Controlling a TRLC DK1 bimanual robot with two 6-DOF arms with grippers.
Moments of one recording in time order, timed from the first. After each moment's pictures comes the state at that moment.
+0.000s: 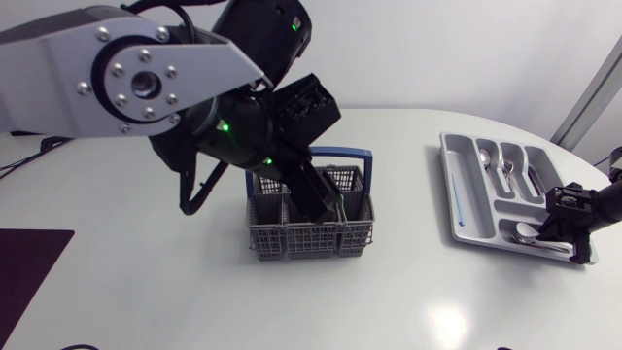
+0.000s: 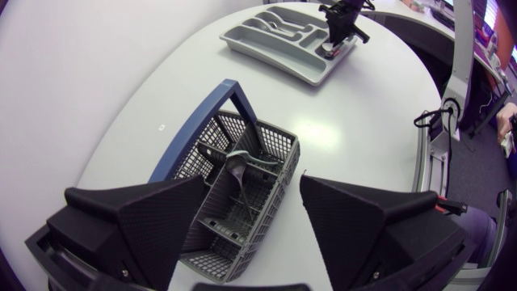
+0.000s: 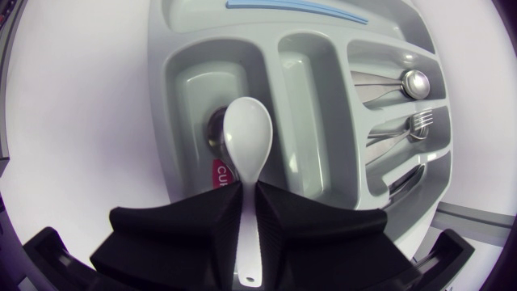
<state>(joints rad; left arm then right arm) -0.81 1.56 1.35 -0.65 0.00 0.32 -0.64 1.96 1.21 -0.64 -0.22 -1.76</state>
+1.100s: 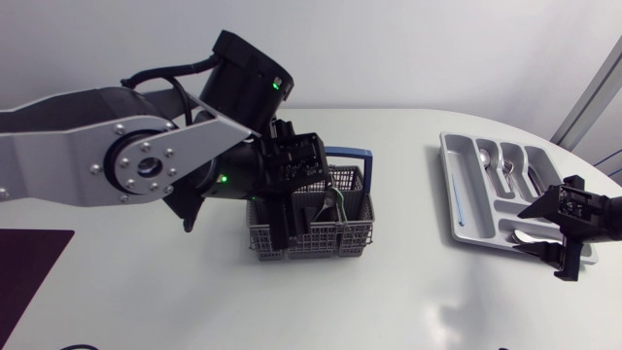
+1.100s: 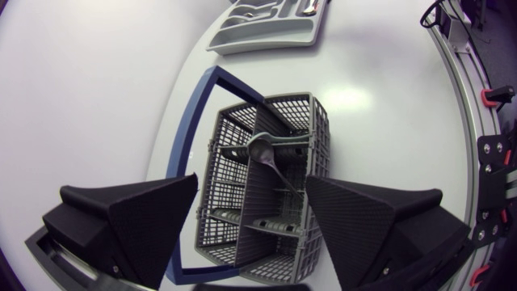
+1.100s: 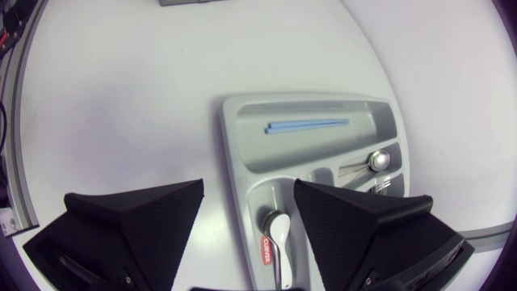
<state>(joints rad) -0.80 1.51 1.13 -0.38 -0.09 0.80 -0.53 1.43 0.79 -0.58 -0.44 -1.65</state>
